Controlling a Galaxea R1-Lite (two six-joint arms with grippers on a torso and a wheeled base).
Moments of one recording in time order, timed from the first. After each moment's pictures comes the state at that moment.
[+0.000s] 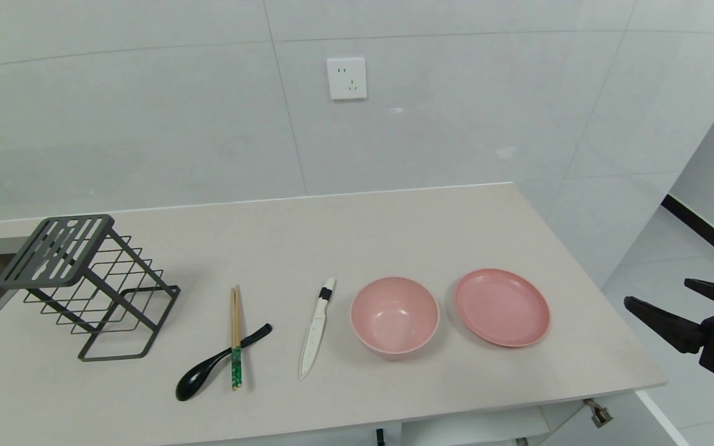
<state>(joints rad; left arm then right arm) 0.00 0.00 0.00 0.00 0.02 -0.05 0.04 1.23 -0.26 -0.79 0.22 -0.08</state>
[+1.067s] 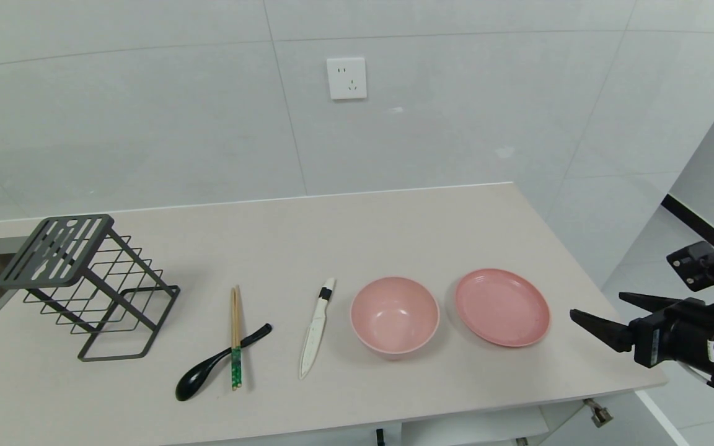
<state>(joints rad) 0.00 0.00 0.00 0.00 0.03 -0.05 0.10 1.53 -0.31 -0.90 0.27 -0.08</state>
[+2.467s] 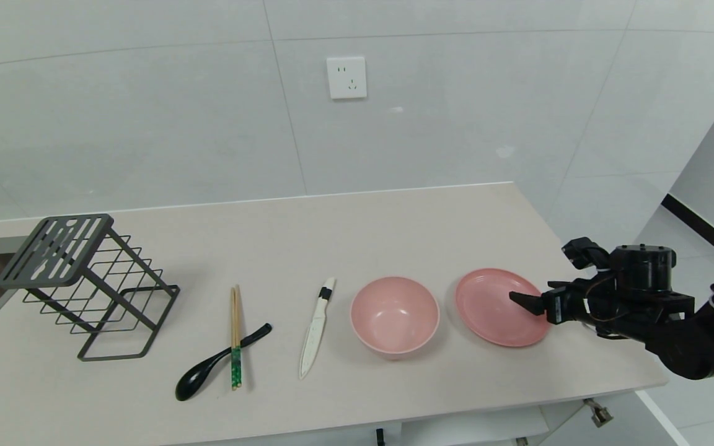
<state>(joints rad) 0.00 0.00 0.00 0.00 0.03 -0.05 0.10 2.09 -0.70 -0.99 0.30 -0.07</state>
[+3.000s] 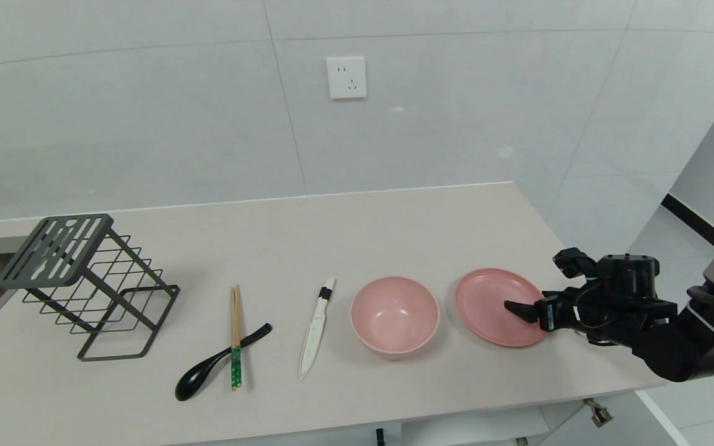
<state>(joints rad) 0.00 0.00 0.00 0.00 0.03 -0.05 0.11 2.16 -0.72 -1.00 0.29 -0.06</state>
